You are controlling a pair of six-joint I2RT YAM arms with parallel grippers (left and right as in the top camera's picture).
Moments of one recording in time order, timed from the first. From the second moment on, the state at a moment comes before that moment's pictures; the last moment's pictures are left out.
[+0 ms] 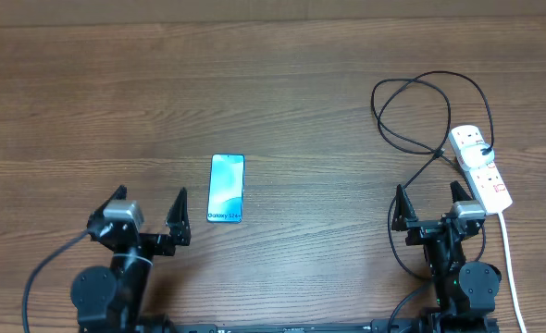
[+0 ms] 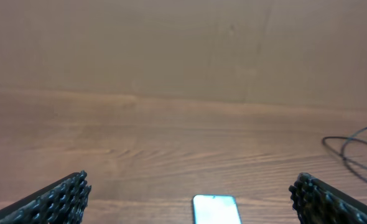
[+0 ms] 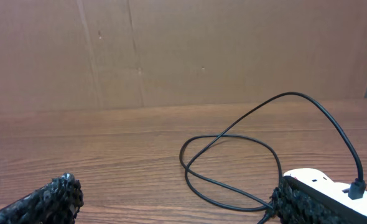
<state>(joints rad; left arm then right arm) 0.08 0.19 0.35 -0.29 0.21 -0.12 0.00 0.01 0.02 -0.03 -0.08 0.07</state>
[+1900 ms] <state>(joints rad) -0.37 1.79 1.23 -0.89 0.00 -0.24 0.00 0.01 0.02 -0.03 -0.07 0.07</state>
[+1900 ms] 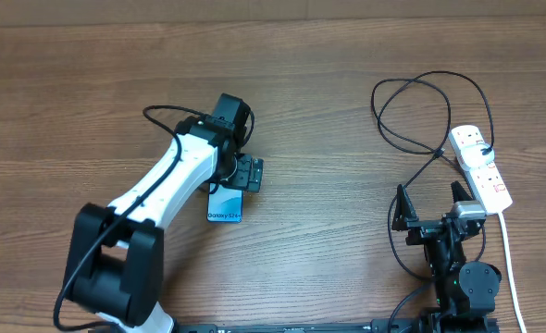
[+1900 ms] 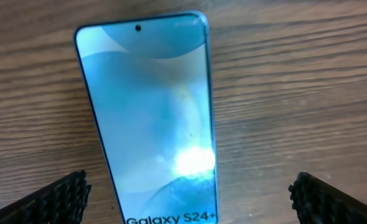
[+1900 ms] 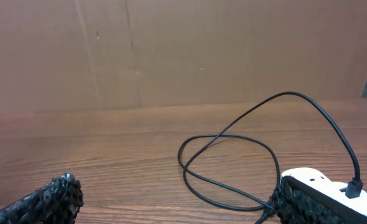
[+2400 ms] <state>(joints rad) -0.31 1.87 1.23 -0.88 -0.04 -0.26 0.00 0.01 0.02 -0.03 -0.07 0.07</state>
